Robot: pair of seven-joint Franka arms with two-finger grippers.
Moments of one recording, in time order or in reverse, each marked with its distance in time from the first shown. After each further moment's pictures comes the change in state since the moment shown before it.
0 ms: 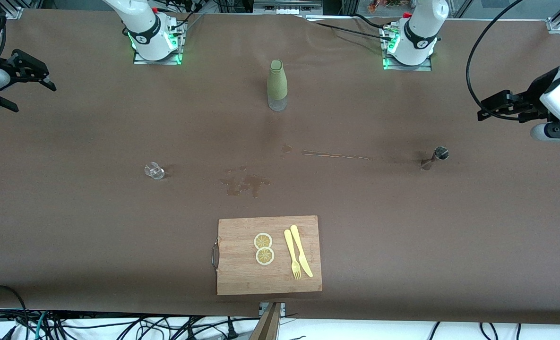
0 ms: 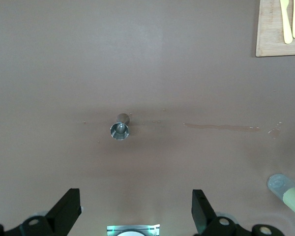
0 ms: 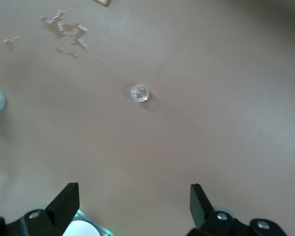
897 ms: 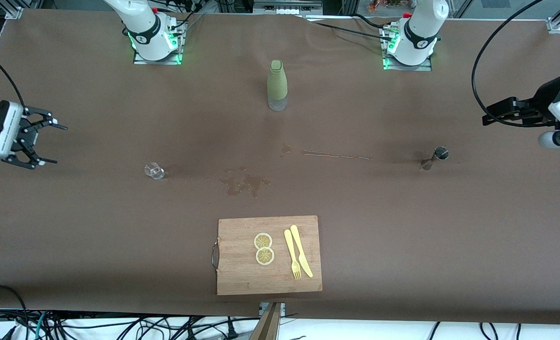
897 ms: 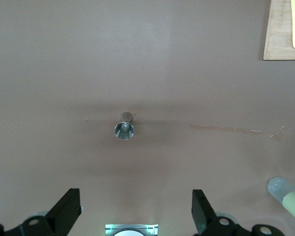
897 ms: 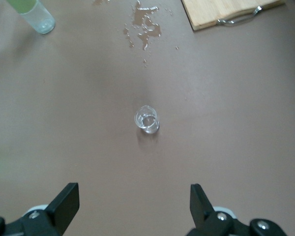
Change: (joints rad) left arm 0.042 0.021 0.001 0.004 -0.010 -0.003 0.005; right arm -0.118 0.319 -0.116 -0.089 0.393 0.186 -1.160
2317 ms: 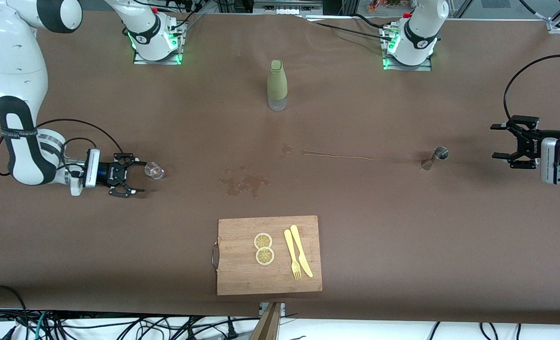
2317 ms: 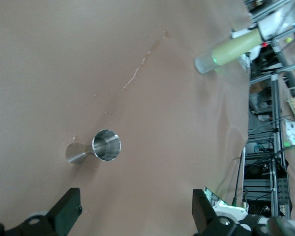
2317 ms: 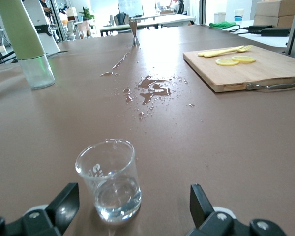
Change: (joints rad) left arm 0.195 0.305 0.266 -0.231 -0.454 -0.032 1.601; right arm -0.078 0.577 0.088 0.010 0.688 -0.068 -0.679
